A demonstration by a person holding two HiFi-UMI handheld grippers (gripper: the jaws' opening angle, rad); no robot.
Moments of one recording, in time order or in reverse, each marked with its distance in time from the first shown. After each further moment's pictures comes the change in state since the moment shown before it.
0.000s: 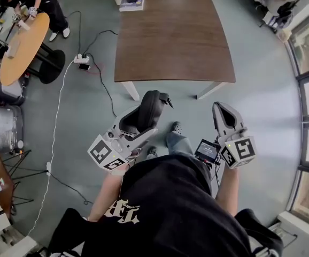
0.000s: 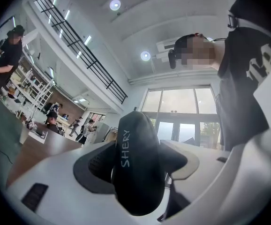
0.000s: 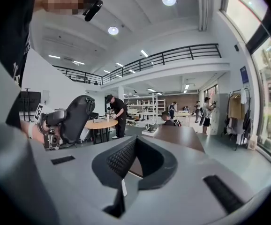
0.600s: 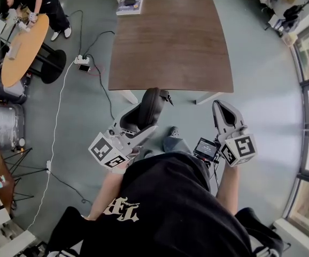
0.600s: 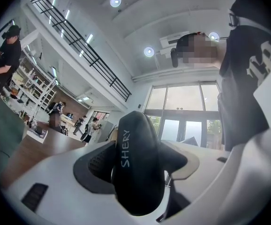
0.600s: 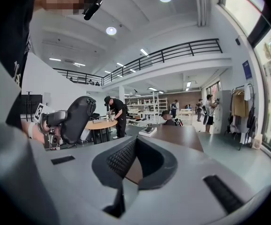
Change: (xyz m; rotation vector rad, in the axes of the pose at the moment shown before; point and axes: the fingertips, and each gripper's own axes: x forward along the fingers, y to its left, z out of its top) left arm 0.089 0.039 -0.011 -0.002 0.029 0.055; right arm 0.041 -0.091 0.004 0.019 0.006 0.044
